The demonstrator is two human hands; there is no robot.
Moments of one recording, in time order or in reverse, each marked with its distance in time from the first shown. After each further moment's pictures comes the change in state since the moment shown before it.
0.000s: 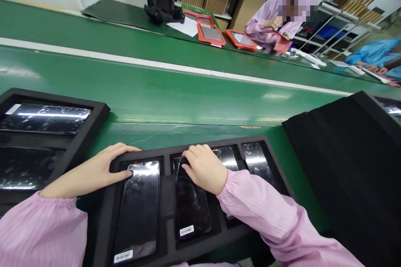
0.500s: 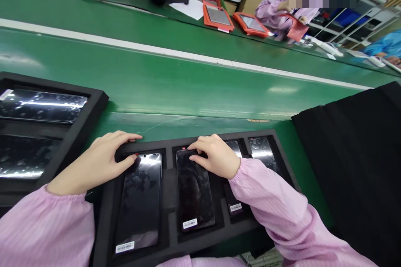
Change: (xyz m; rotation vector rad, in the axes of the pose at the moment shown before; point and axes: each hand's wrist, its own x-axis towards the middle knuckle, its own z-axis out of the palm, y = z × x) left_hand 0.001 0.015 0.010 0.179 0.253 0.022; right_hand 0.001 0.026 -0.003 0.287 -0.015 -0.024
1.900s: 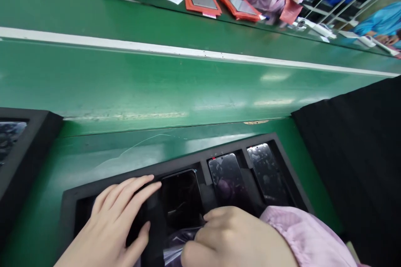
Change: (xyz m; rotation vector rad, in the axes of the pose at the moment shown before) left_hand -0.016 0.062 0.044 0.216 0.094 0.409; right_hand -0.051 -0.043 -0.029 0.041 -0.284 -0.233
